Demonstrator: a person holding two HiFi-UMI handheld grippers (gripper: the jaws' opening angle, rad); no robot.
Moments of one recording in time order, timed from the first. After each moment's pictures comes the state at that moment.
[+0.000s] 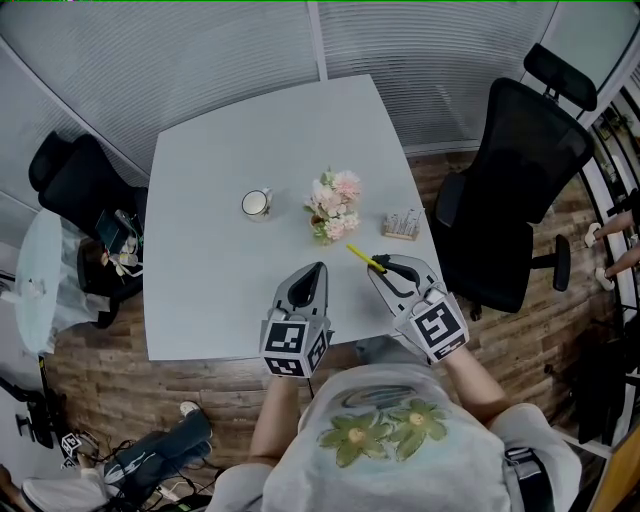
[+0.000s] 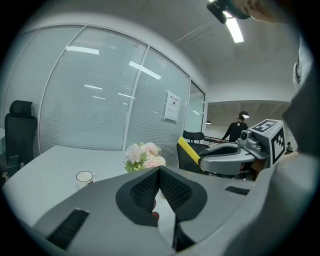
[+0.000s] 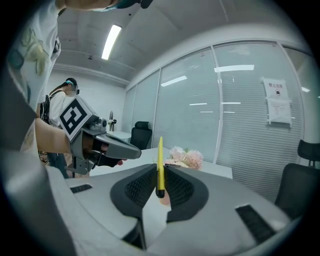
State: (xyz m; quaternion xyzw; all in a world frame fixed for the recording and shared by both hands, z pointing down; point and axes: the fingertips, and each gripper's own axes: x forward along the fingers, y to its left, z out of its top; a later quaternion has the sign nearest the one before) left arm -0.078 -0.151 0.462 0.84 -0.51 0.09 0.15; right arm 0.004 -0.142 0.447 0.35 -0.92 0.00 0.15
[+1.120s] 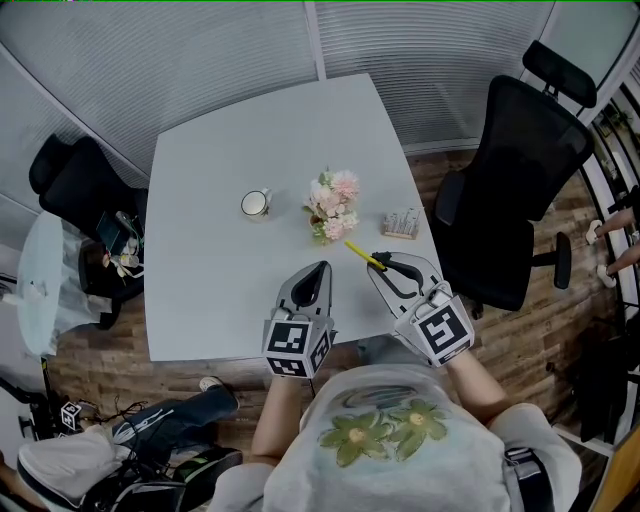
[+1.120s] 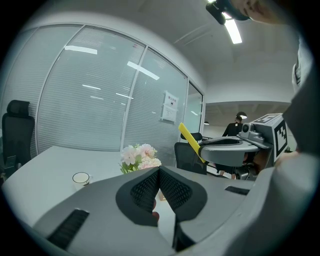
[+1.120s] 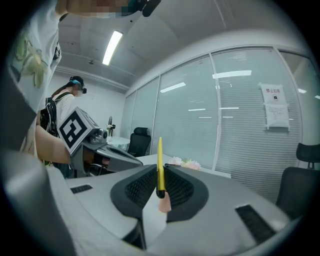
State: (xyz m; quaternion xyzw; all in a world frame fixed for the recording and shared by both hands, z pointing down) left arm -0.068 -0.151 0.457 0.85 -0.50 0.08 0.14; right arm 0.005 -0.140 0.418 0.35 -0.93 -0.02 0.12
